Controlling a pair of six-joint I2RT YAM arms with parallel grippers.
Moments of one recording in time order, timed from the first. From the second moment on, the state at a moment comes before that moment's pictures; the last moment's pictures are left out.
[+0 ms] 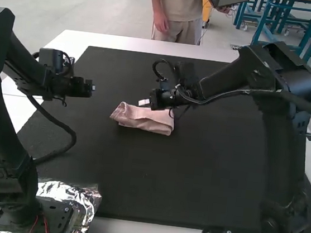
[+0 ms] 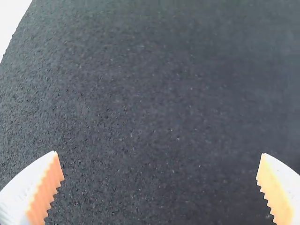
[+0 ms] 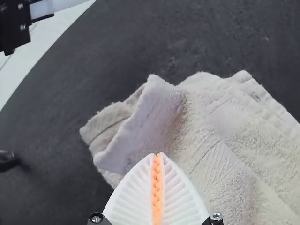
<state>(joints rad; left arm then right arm) 0.16 1.65 0.69 0.39 0.18 0.00 0.60 2.10 1.23 0.22 -0.60 0.16</state>
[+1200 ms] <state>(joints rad) 0.04 1.36 0.75 0.30 0.18 -0.02 0.54 1.90 1.28 0.36 -0.64 0.38</state>
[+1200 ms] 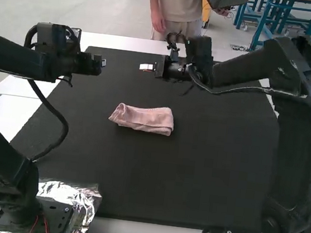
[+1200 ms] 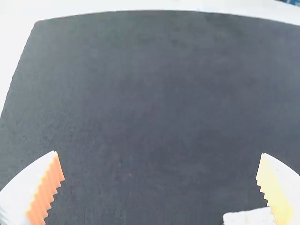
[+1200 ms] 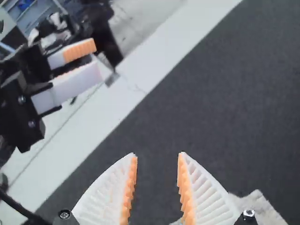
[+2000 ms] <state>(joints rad) 0.01 0.36 0.72 0.13 0.18 -0.02 0.18 0.47 0.86 0.02 -0.35 0.30</state>
